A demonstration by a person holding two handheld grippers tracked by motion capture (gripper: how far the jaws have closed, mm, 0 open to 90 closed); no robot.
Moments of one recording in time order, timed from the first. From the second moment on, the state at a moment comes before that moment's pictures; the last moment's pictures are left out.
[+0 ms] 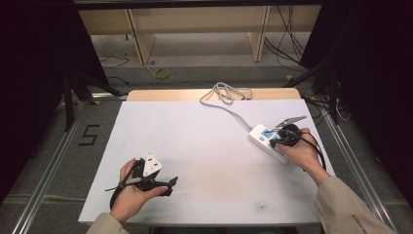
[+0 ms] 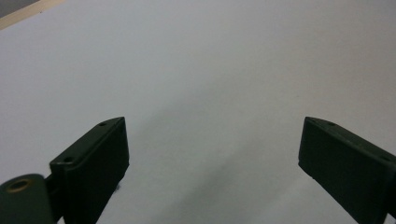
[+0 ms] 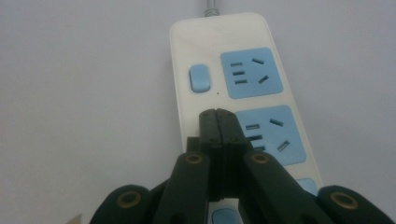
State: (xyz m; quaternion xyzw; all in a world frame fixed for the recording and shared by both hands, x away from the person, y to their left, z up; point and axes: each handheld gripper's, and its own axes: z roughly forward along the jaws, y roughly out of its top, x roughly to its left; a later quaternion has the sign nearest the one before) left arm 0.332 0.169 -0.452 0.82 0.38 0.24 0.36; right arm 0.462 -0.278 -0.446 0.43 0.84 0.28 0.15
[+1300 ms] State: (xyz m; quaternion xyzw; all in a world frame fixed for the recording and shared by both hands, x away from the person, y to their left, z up) left arm 0.331 0.169 -0.454 0.82 0.38 0.23 0.35; right arm 0.468 -0.267 -0.440 0.42 0.87 0.23 0.15
